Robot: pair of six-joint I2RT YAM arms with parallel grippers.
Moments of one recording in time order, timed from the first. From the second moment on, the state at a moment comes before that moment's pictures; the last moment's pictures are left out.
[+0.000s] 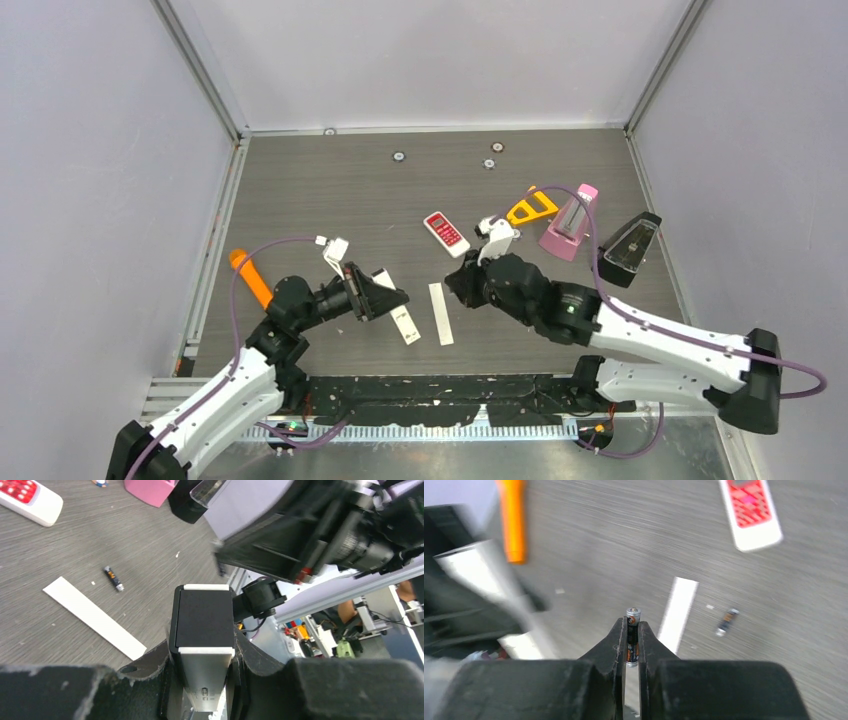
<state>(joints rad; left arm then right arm) -0.58 0.59 0.24 0.33 0.55 -0.84 1.04 1.03 0.78 -0.31 0.35 0.63</state>
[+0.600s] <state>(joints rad) -0.58 0.60 0.22 0.60 0.53 -1.16 1.52 1.08 0.94 -0.12 0.52 0.42</state>
